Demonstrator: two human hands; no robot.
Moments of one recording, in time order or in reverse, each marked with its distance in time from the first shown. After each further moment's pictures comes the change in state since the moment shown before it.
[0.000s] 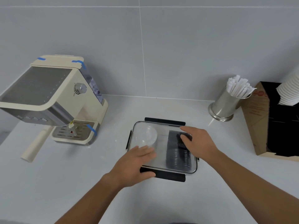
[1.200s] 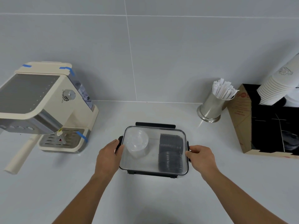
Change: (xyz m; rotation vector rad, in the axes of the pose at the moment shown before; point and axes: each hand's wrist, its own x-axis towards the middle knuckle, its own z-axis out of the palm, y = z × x) left_hand 0.017 -0.029 -0.008 -0.273 0.417 -0.640; right_hand -0.043 0.021 0.008 0.469 0.132 0.518
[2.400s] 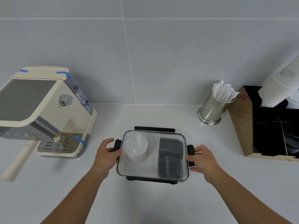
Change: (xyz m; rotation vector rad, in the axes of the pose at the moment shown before) left_hand 0.028 0.010 -0.007 -0.628 -0.139 -0.431; right_hand 0.025 0.007 -0.008 0.259 -0.150 0.199
